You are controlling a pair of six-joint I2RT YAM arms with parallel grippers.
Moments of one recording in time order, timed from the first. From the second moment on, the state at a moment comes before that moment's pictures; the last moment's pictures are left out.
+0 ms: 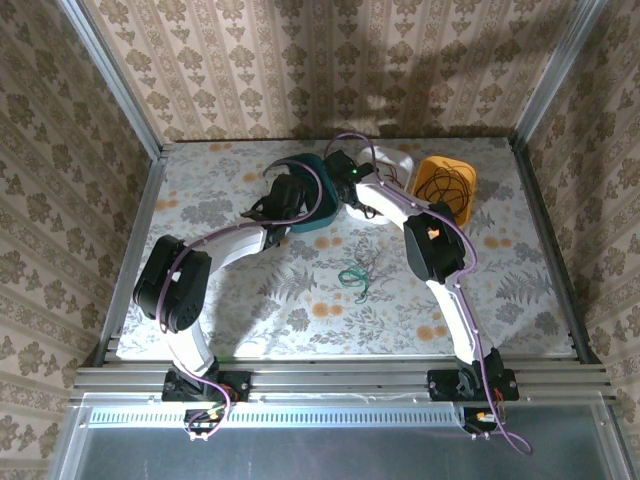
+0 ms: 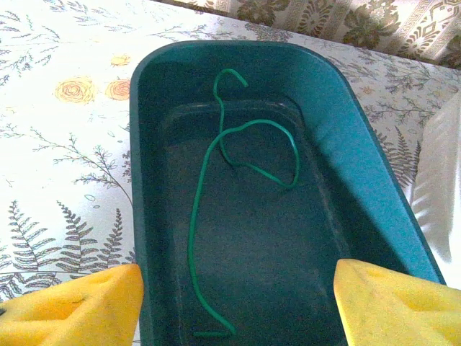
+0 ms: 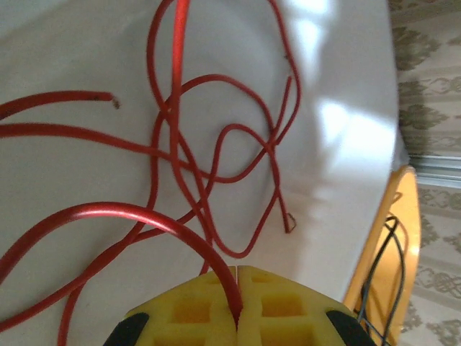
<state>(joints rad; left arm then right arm) -0.59 1.76 1.12 0.01 -0.38 -0.53 0.49 2.41 2.08 -0.86 0.75 -0.20</state>
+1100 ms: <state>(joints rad) -0.61 1.76 1.09 0.12 0.18 -0.19 0.34 1.75 1.35 -0.68 -0.03 0.29</state>
